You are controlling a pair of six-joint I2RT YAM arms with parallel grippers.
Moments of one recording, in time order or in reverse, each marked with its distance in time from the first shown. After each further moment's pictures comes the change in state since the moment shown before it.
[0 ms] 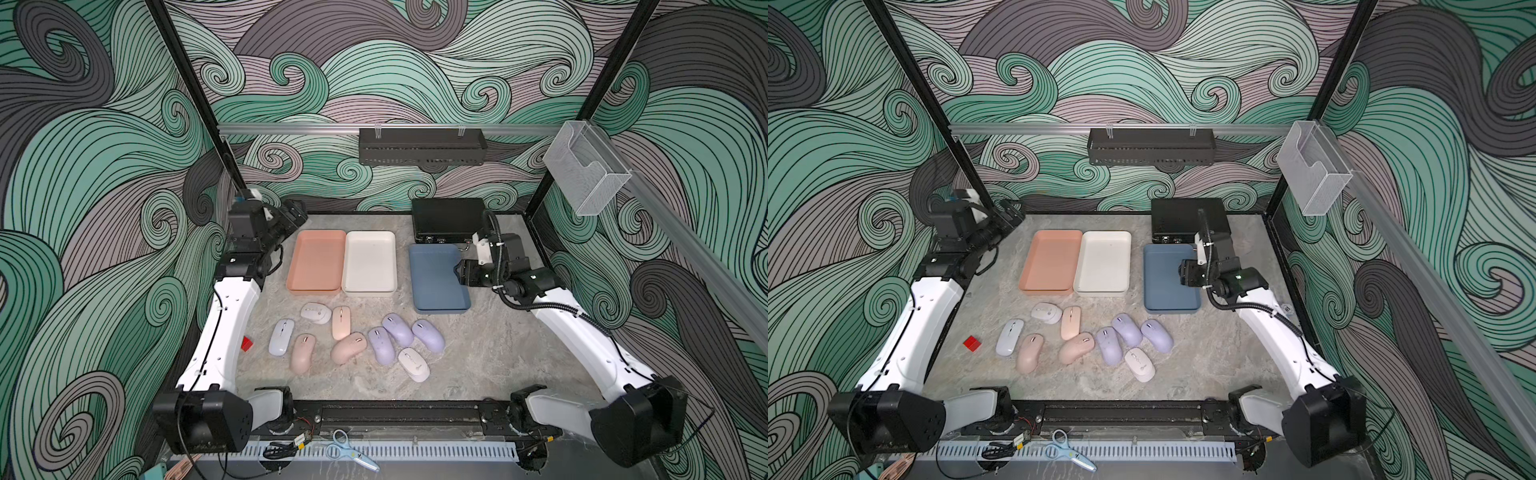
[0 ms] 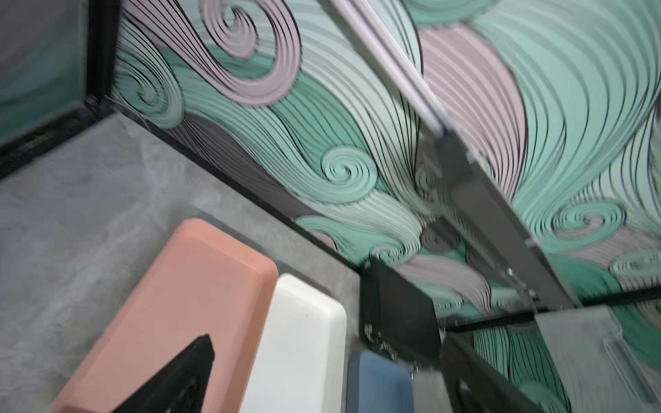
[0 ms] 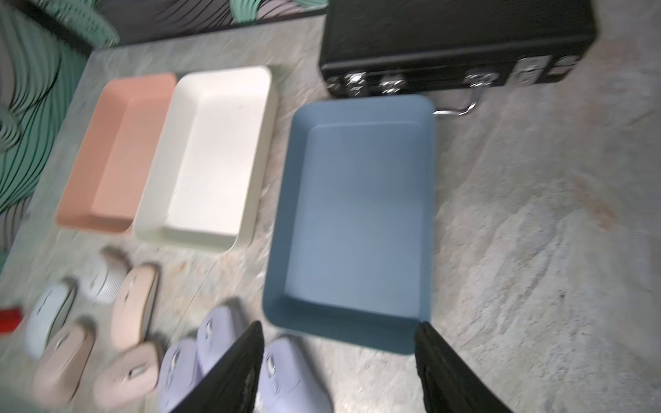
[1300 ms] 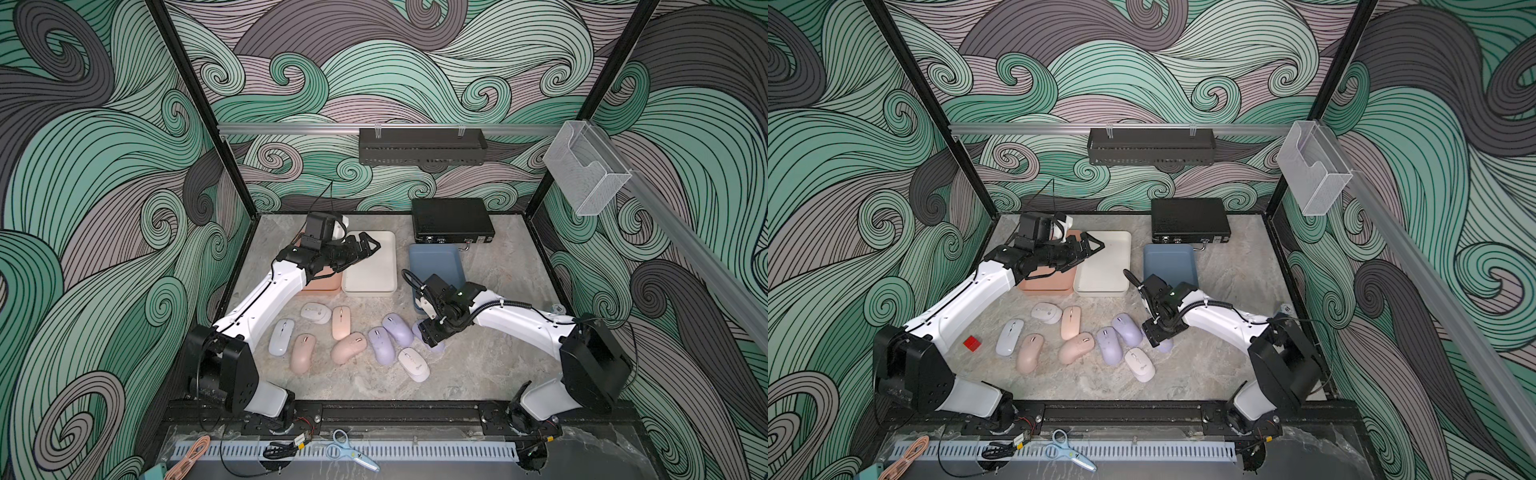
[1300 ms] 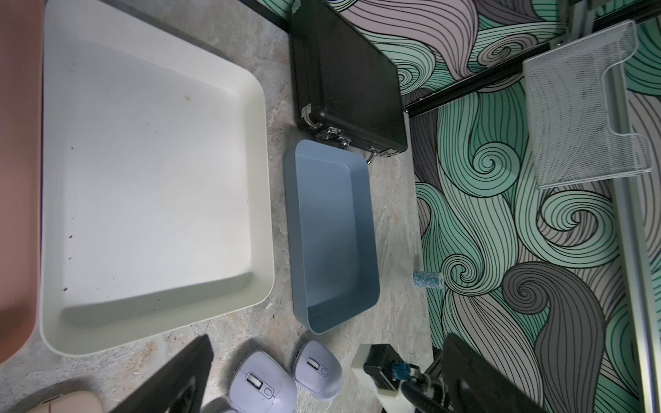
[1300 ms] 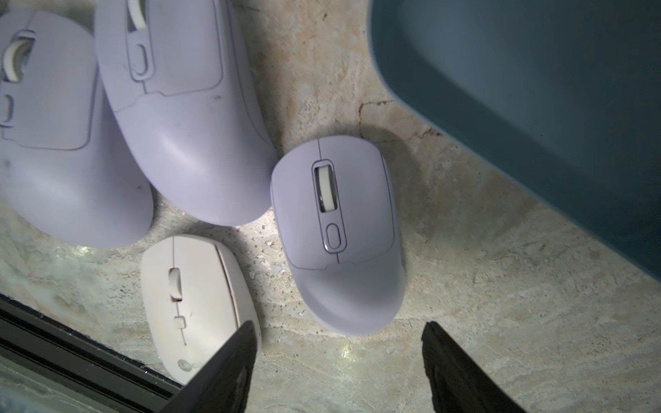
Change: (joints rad) left arm -0.309 0.175 -0.044 -0.035 0.245 -0.021; right arm 0.393 0.332 -0.082 -0.160 0.042 -0.081
